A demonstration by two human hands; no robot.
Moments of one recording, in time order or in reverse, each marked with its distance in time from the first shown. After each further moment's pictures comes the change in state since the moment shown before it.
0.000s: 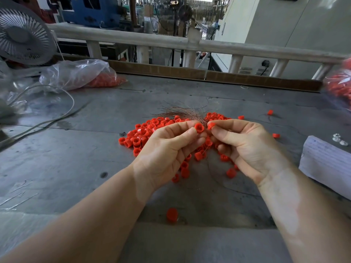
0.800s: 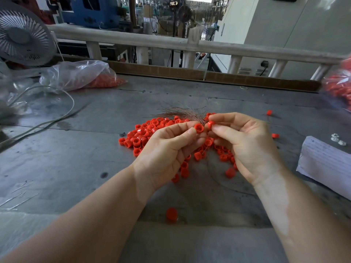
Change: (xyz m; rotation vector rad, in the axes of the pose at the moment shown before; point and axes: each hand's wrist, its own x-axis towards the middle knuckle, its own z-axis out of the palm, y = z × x) left_hand -0.001 0.001 0.002 -0.025 0.007 -0.021; right_hand -0.002 0.003 0.003 -0.172 0.045 -0.250
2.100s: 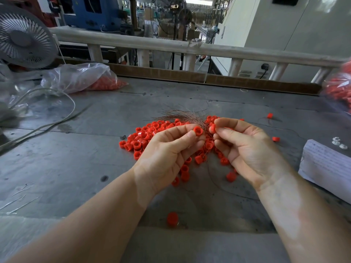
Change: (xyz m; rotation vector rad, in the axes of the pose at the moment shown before) left_hand 0.003 -0.001 -0.004 0.032 0.017 0.036; right_hand 0.004 -0.002 -0.002 0.357 0.000 0.267
